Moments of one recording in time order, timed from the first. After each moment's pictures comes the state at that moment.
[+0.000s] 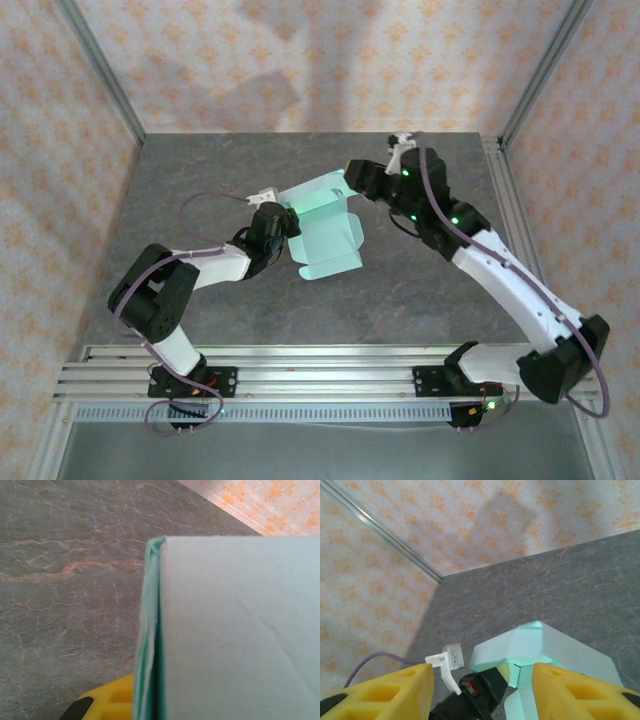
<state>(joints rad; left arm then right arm) -0.49 1.66 0.78 0.37 -0.24 -0.74 0.61 1.29 1.34 -0.40 0.00 0.62</state>
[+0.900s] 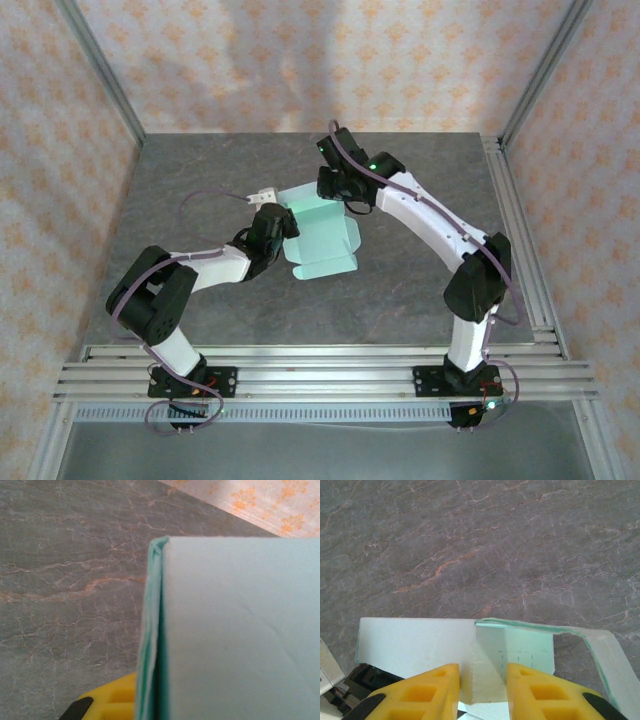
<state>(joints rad) -0.50 1.64 0.77 0.35 -0.32 -0.65 0.68 1.85 1.85 -0.91 0.14 0.65</state>
